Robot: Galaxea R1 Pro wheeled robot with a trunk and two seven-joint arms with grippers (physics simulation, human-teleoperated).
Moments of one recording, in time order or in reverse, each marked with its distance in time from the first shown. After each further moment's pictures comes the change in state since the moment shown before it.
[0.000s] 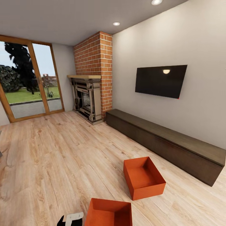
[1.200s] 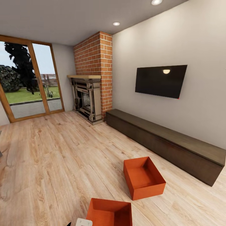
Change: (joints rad) left arm -0.009 -0.051 -0.030 -0.002 -0.172 0.313 0.022; right arm 0.000 0.000 -0.001 0.000 -0.001 0.000 0.000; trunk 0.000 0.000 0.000
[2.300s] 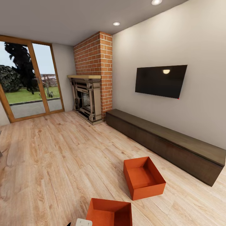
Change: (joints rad) left arm 0.003 0.000 0.001 0.000 0.002 -0.009 0.006; right arm -0.008 0.000 -0.015 0.000 -0.013 0.028 0.267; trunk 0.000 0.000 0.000
